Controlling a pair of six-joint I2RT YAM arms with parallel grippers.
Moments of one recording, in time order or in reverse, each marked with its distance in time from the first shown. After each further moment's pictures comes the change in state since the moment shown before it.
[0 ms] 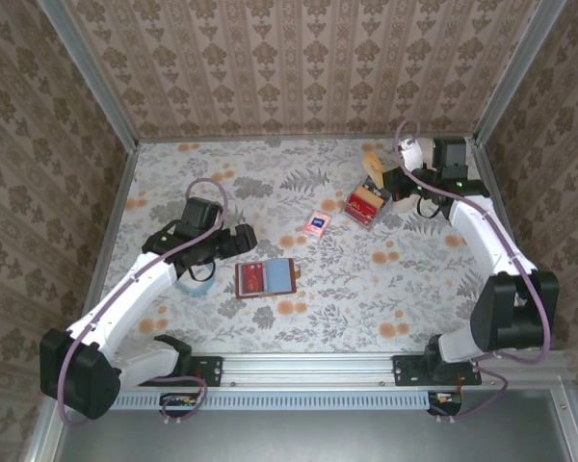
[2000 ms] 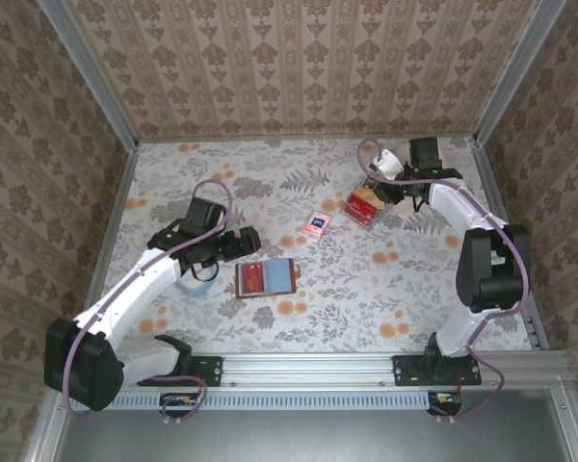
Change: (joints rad) left arm 0.006 0.048 -0.011 0.016 0.080 -0.002; right arm 0.040 0.240 0.072 -0.022 0.201 -0.409
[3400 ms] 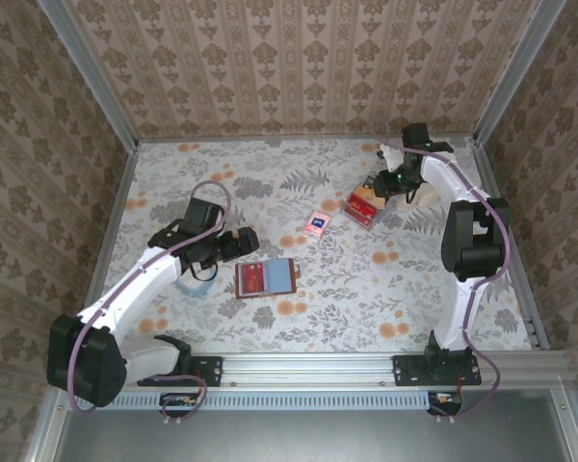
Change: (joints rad) left arm 0.033 0.022 -0.020 0.019 0.026 -0.007; right arm -0.015 0.283 0.370 -0.405 0.047 0.436
